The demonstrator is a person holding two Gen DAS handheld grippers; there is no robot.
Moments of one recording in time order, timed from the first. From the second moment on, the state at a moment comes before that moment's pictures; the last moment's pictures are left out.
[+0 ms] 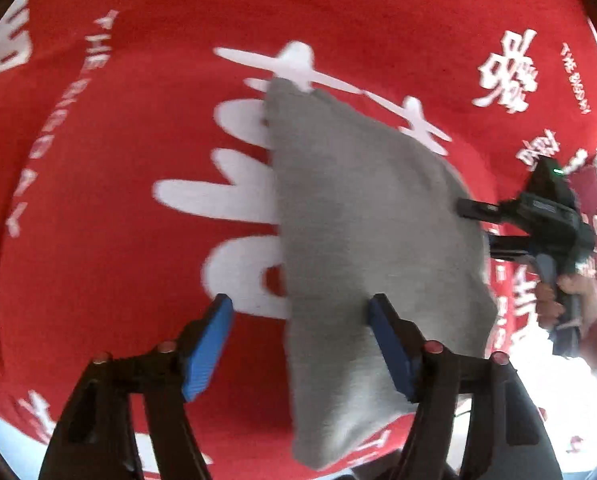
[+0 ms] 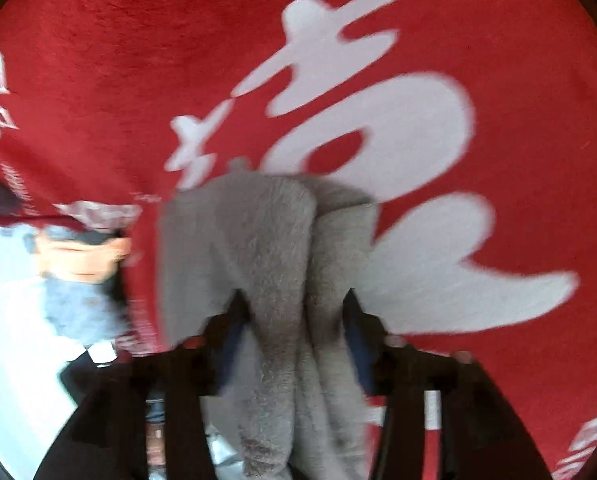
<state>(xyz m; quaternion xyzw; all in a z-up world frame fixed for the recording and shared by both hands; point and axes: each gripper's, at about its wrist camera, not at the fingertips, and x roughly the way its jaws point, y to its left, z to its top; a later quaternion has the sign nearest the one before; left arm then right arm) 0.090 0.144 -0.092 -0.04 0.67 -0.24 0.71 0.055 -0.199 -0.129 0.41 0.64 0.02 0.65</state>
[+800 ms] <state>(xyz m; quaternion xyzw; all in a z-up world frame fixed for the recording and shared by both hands) 0.053 0.119 -0.091 0.03 0.66 -0.23 0.72 -0.020 -0.149 -0.087 0.36 0.66 0.05 0.66</state>
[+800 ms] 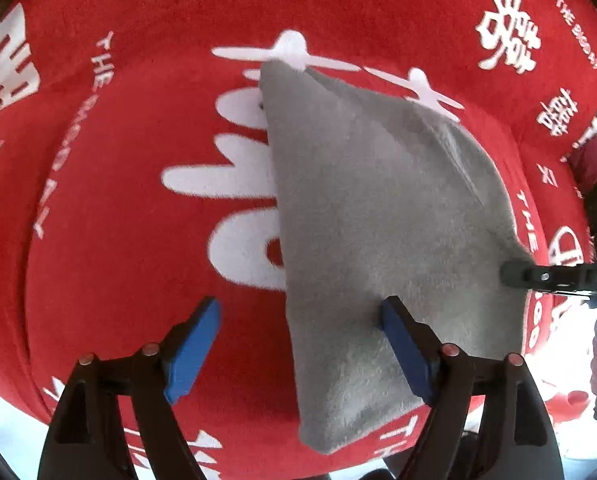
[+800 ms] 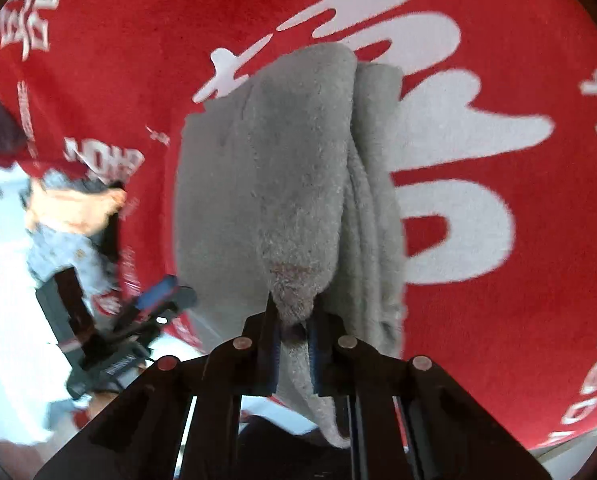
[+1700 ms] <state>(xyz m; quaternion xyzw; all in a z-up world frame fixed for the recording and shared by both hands) 0.048 0.103 -0.062 0.07 0.66 -0.20 0.72 0.005 -0.162 -0.046 0.30 0.64 -0.01 0.71</state>
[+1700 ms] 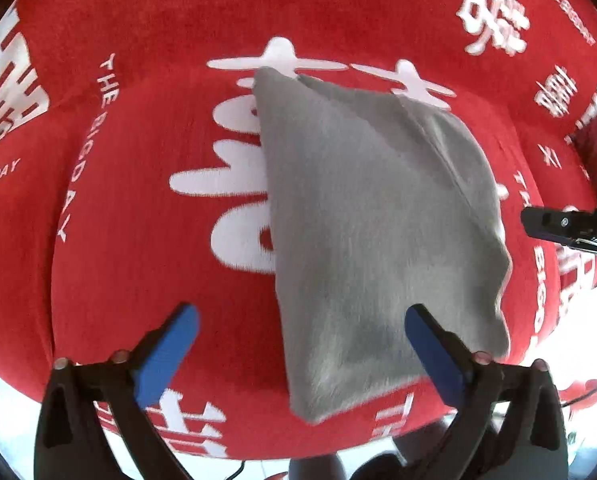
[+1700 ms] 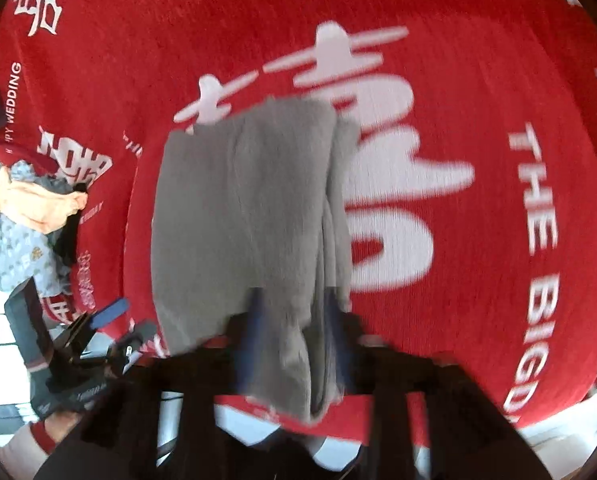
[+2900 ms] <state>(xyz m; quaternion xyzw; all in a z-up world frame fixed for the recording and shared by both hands) 0.048 0.078 -0.069 0.08 0.66 -0.14 0.74 -0.038 -0.169 -0.074 0.29 0.67 -0.07 0.68</state>
